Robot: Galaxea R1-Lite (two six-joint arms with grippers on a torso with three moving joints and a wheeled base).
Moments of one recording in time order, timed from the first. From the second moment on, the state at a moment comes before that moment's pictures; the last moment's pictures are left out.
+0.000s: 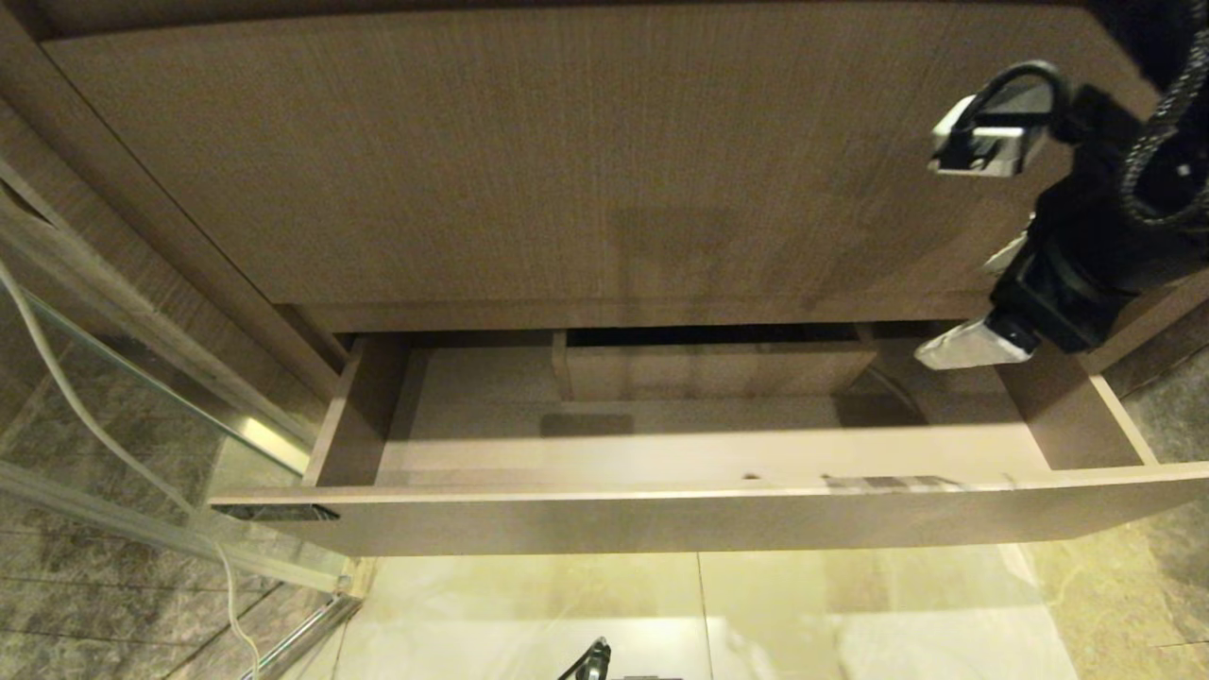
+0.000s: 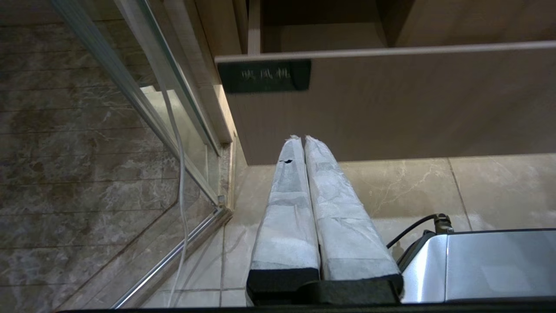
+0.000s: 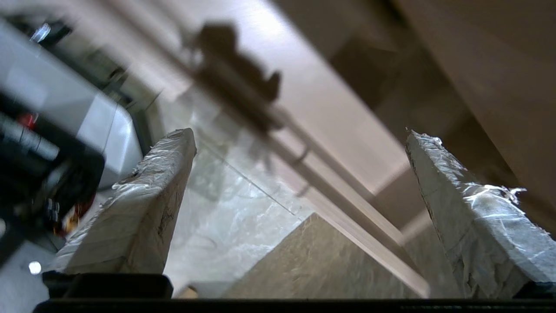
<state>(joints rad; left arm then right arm) 0.00 0.00 0.00 0.00 0.00 0.00 0.49 1.62 -1.92 1.09 -0.24 -0.40</state>
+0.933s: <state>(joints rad) 0.00 0.00 0.00 0.00 0.00 0.00 0.49 1.15 -1.94 1.11 -0.54 -0.33</state>
